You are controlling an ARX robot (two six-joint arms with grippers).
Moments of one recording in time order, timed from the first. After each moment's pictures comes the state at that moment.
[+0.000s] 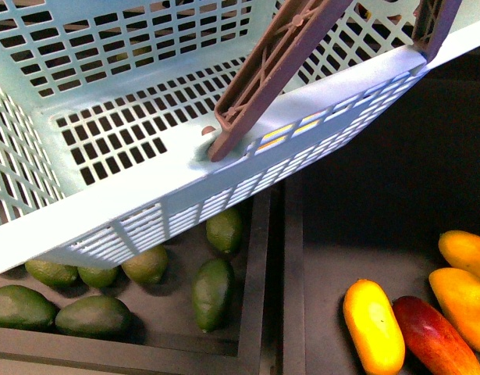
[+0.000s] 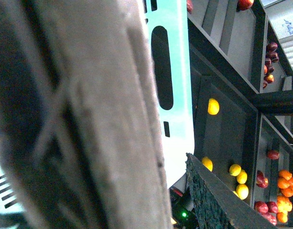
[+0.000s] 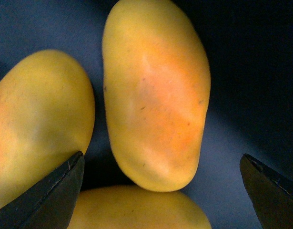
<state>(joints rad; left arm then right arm) -0.64 1.61 1.39 -0.37 -0.02 -1.03 -0.38 2.33 0.90 0.26 -0.17 -1.01</state>
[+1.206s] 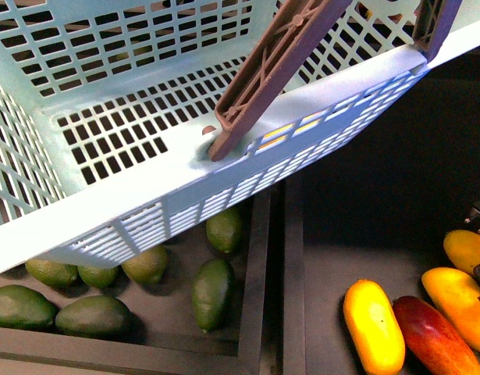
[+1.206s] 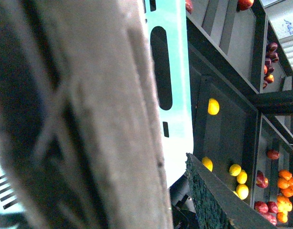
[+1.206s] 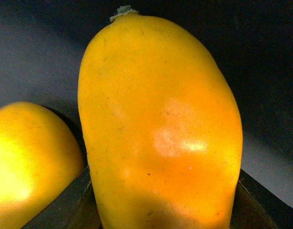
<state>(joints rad) -0.64 1.61 1.39 -0.37 -0.02 -1.03 -0.31 2.40 0.89 0.41 -0.14 -0.77</state>
